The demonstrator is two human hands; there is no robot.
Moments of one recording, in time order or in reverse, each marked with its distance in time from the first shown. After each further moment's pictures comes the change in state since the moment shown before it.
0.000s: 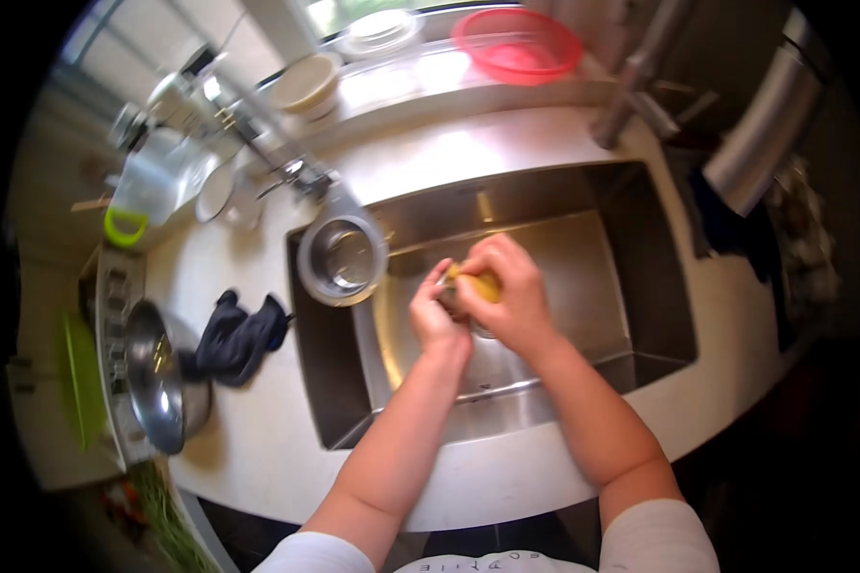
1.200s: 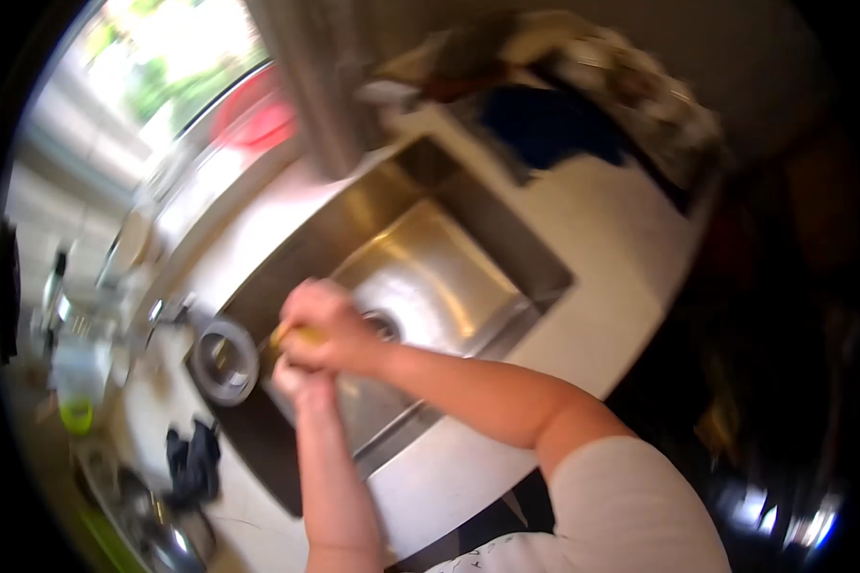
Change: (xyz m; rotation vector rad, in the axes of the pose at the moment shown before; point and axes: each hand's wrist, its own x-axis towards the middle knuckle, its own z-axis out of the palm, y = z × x) left_hand 0.000 0.018 -0.011 -0.072 -0.192 -0.269; right_hand -0.007 0.020 0.006 0.178 0.076 -0.090
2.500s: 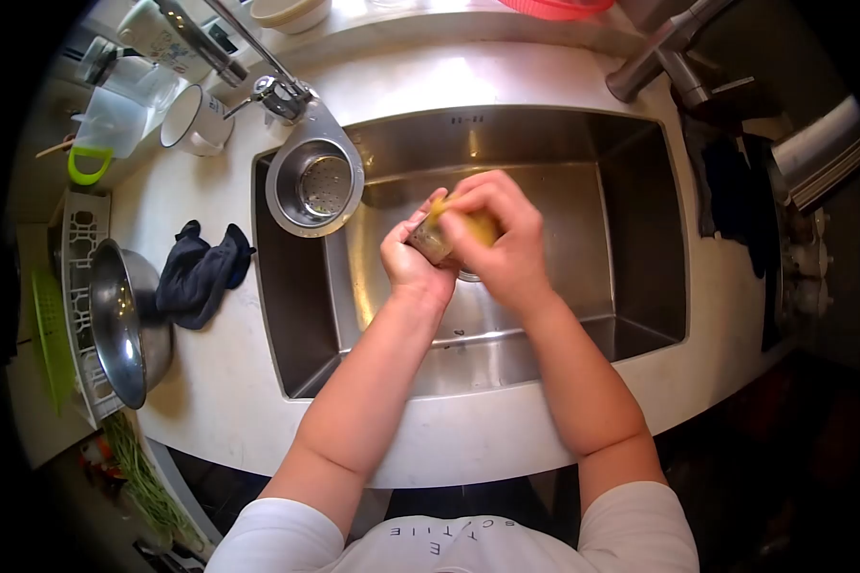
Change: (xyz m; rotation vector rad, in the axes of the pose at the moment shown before) left_hand -0.018 0.001 0.032 -0.200 0.114 0.013; right_hand 0.007 -0.015 -0.005 -0.037 -0.126 0.125
